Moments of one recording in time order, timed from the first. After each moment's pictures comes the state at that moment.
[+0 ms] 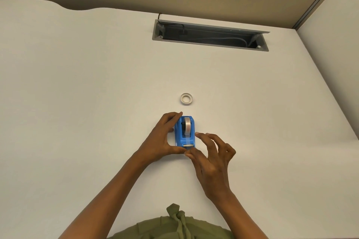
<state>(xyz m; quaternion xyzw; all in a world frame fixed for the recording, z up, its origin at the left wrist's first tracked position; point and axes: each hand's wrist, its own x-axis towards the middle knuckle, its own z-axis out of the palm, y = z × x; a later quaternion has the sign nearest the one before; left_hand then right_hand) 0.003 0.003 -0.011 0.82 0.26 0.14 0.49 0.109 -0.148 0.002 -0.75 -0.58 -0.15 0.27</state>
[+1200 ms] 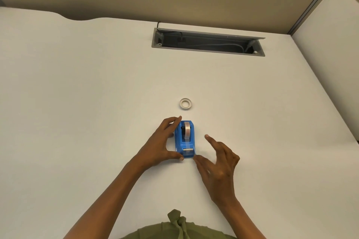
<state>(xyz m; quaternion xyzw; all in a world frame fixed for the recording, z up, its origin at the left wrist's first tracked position) -0.002 0.009 -0.012 0.83 0.26 0.08 0.49 0.121 -0.163 -0.010 -0.77 -0.54 -0.10 0.32</state>
